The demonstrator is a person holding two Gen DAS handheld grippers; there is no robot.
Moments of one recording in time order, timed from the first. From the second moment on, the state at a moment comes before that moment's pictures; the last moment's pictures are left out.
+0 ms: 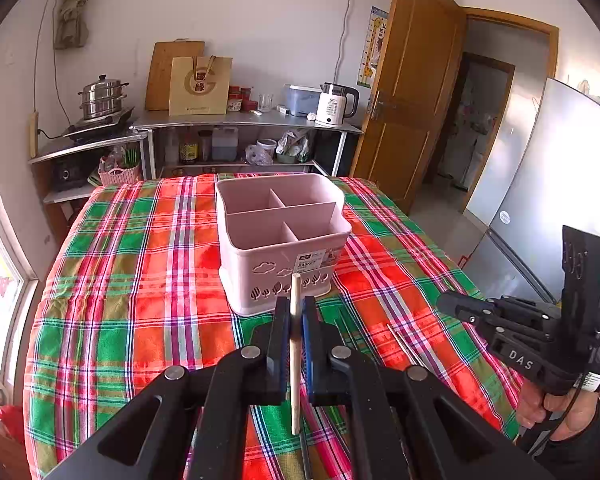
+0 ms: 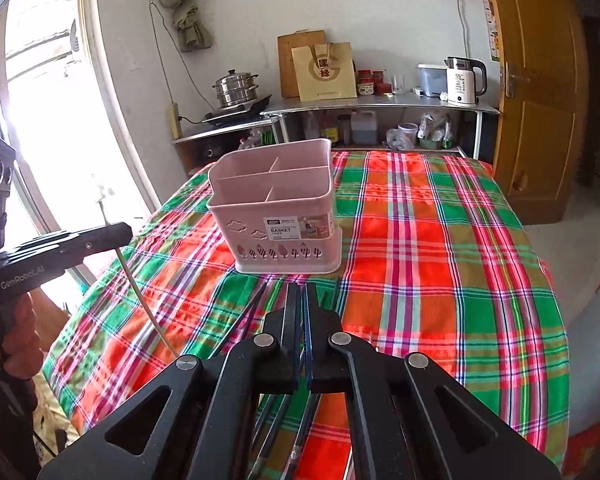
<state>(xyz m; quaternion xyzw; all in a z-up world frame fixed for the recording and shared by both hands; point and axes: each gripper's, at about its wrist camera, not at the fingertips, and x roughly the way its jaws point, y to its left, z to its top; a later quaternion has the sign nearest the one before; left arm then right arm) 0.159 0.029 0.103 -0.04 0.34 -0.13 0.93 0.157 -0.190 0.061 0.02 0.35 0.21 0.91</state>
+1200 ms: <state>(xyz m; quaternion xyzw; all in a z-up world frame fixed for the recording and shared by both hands) 0.158 0.033 0.123 -0.03 0.33 -0.13 0.93 0.215 -0.184 0.036 0.01 0.42 0.21 0.88</state>
